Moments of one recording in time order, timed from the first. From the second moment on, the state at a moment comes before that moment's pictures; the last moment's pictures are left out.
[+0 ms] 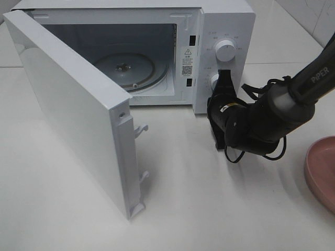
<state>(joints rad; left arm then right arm) 0.06 0.01 -0.50 -0.06 1.04 0.02 0.52 2.15 -0.90 0.68 -0.88 1.34</state>
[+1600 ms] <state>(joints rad) 0.06 0.01 -0.50 -0.06 1.04 0.02 0.51 1.75 -0.78 0.44 0.21 0.27</state>
